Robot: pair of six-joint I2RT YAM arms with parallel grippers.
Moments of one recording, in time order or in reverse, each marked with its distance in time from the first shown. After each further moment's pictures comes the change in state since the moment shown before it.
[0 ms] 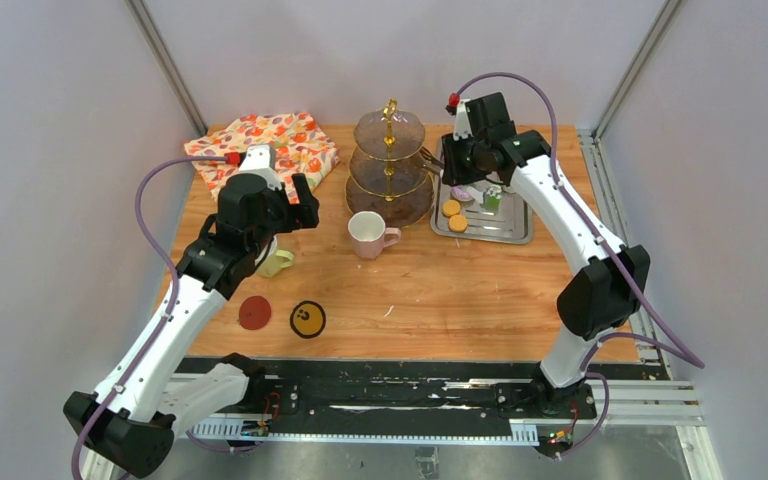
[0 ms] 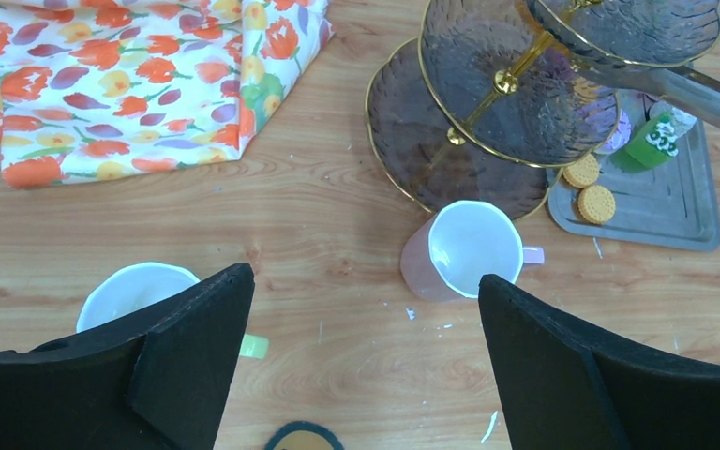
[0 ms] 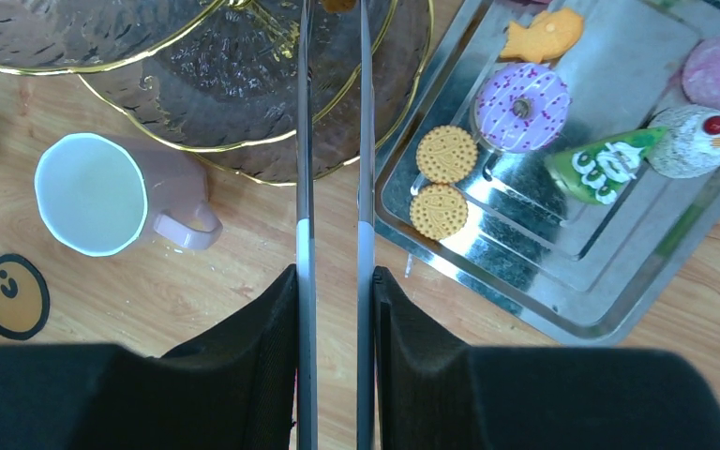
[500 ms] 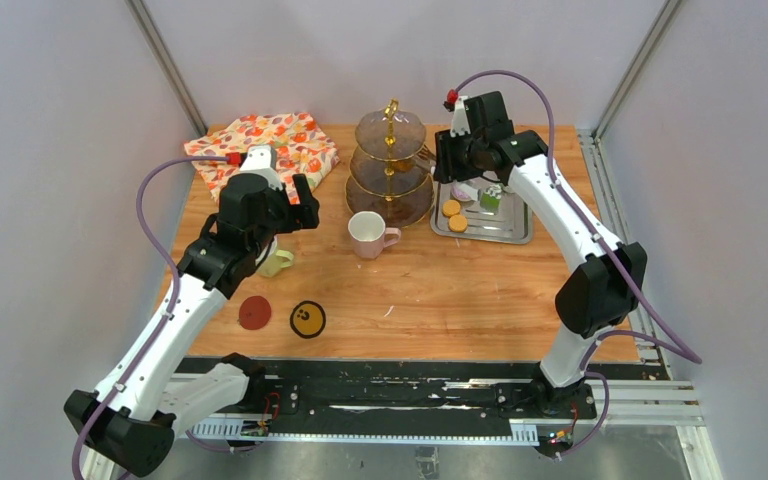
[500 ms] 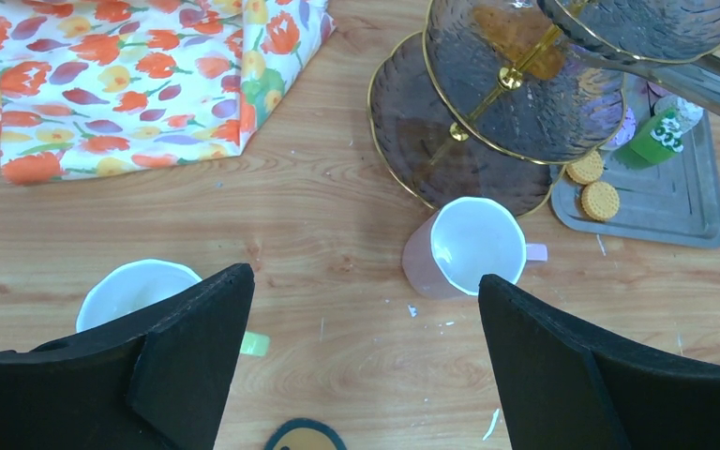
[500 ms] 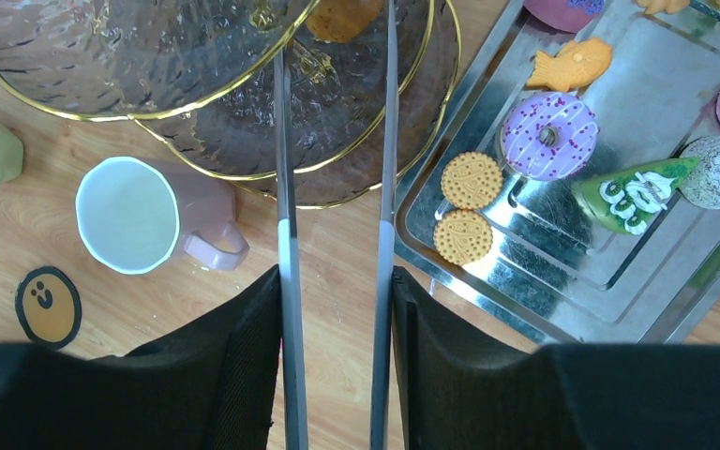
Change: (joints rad) left arm 0.000 0.005 0.000 -0.010 0.000 0.000; right arm 0.000 0.029 0.000 0.056 -0.057 0.030
